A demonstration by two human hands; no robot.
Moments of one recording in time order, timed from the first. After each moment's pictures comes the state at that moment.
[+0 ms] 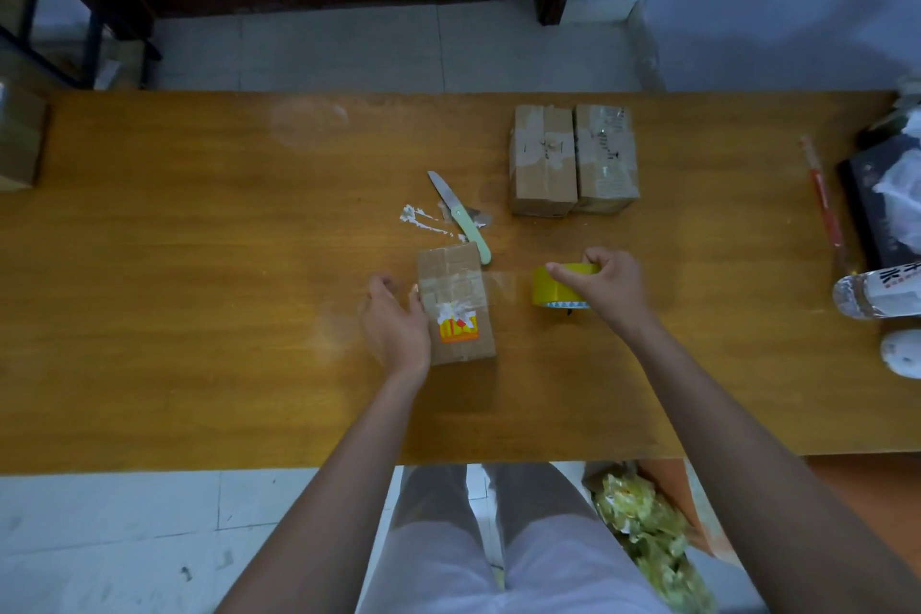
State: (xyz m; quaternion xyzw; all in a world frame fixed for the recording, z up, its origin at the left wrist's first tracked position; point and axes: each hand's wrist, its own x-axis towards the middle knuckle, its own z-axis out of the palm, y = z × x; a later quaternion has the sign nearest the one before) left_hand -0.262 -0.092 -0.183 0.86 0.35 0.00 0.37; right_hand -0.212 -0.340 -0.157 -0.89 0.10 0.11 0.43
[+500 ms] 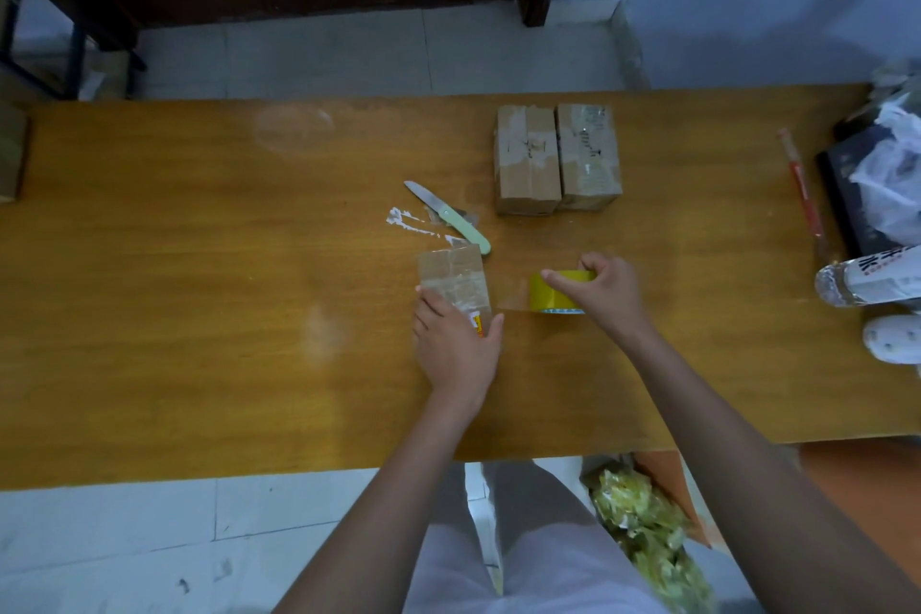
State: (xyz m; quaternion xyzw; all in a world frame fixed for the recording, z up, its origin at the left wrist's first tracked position) left_hand -0.288 -0.168 -0.171 0.93 0.23 -0.12 0.25; right_hand -0.226 -0.348 -0.154 -0.91 0.10 0.09 0.40
